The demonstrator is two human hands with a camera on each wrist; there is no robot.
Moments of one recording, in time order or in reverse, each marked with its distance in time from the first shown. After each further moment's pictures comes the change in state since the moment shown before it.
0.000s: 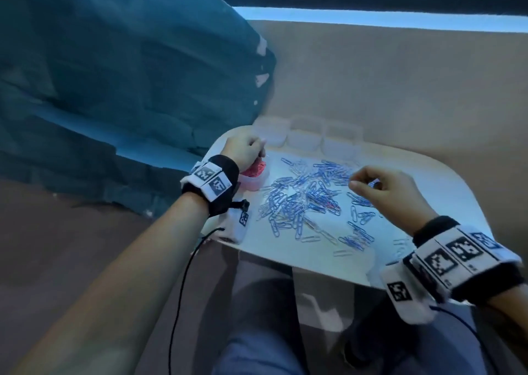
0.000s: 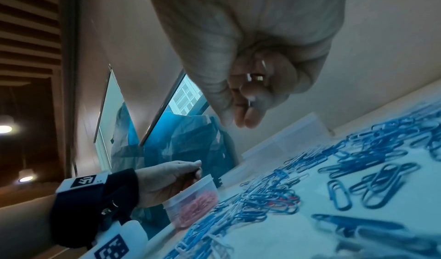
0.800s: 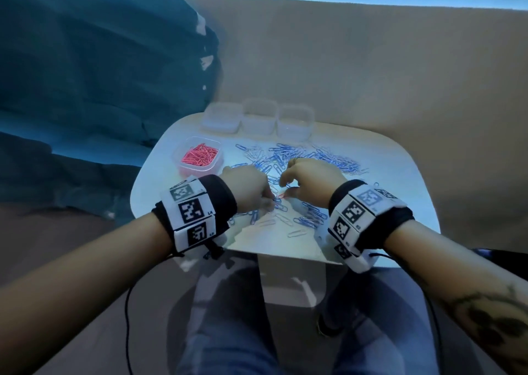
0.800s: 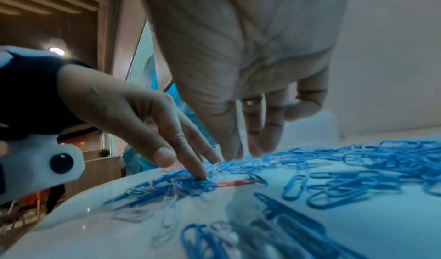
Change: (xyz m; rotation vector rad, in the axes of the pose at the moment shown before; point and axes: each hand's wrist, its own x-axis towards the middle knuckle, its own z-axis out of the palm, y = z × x) left_hand -0.056 0.048 0.062 0.773 -0.552 0.418; right_hand 0.014 -0.006 0.018 -0.633 -0.443 -0.129
